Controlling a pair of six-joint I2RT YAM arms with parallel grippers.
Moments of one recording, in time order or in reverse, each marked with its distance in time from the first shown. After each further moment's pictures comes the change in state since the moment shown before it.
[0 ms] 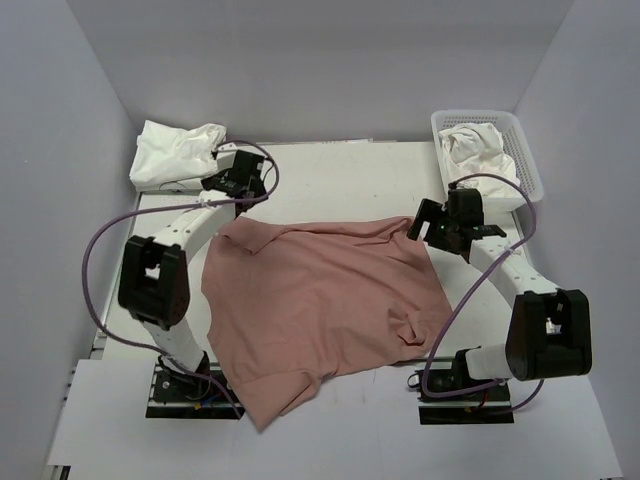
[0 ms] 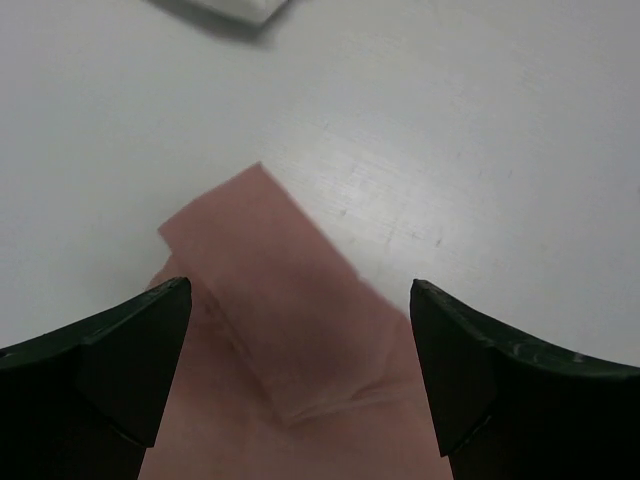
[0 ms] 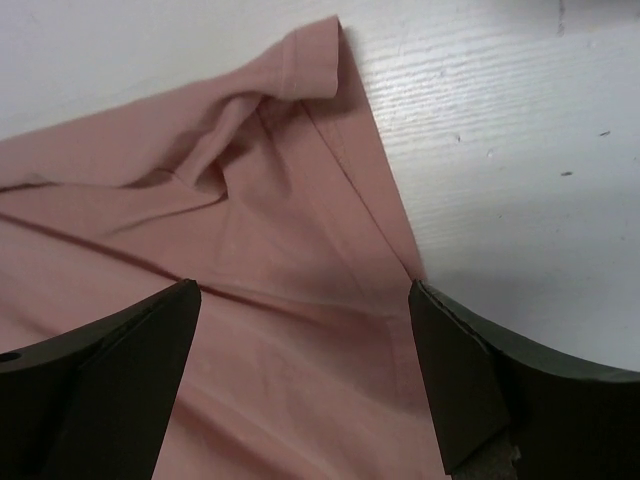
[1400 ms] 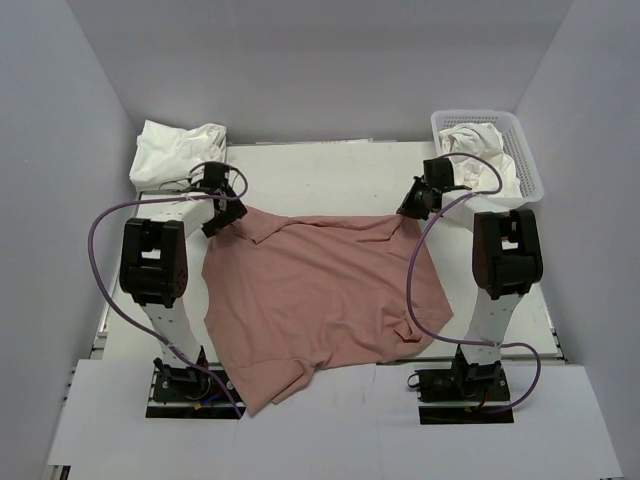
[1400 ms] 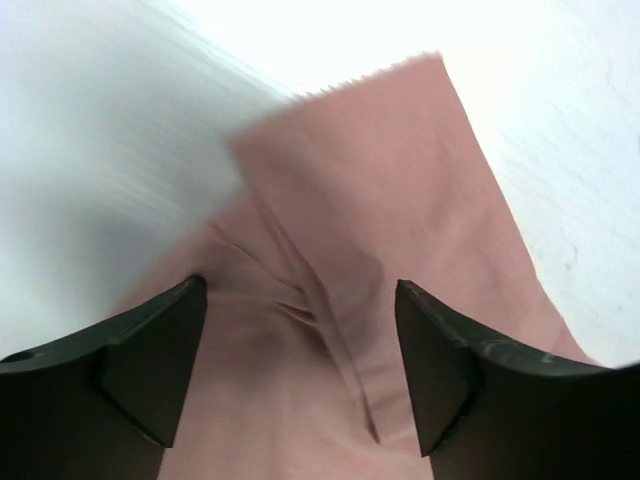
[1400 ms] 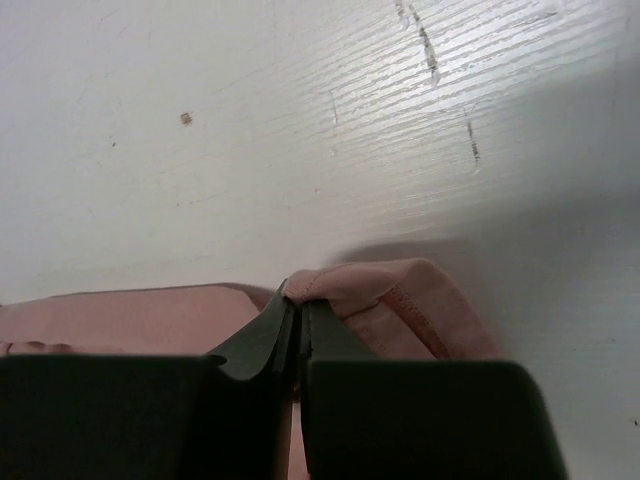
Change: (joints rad) left arm 0.227 0.111 -0.148 0.070 0.371 -0.085; right arm 0.014 0.581 0.423 0.093 -0.095 0.183
